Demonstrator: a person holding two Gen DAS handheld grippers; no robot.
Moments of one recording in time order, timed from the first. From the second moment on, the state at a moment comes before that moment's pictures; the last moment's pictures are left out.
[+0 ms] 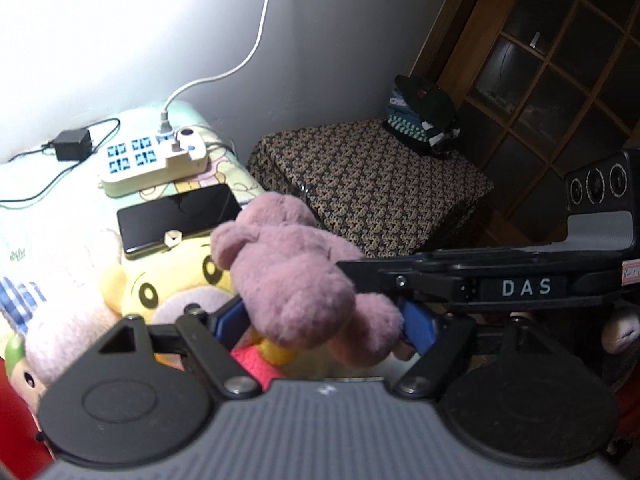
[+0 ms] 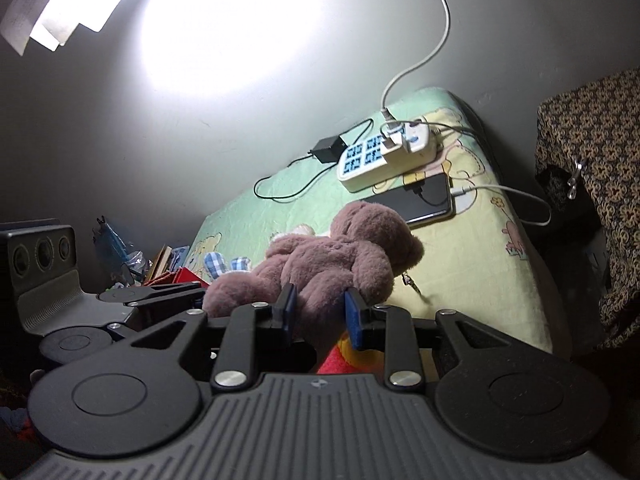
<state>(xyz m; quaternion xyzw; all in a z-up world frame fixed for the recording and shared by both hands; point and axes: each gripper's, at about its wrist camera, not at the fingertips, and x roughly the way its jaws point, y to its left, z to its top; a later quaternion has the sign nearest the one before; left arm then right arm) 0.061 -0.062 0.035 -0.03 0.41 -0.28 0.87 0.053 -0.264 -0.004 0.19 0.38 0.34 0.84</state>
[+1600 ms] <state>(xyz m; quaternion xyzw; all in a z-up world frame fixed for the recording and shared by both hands) -0.038 0.039 -0.103 -0.08 0.54 -0.17 0.82 -0.018 -0.133 -0.145 0.27 0.54 0.37 0.71</state>
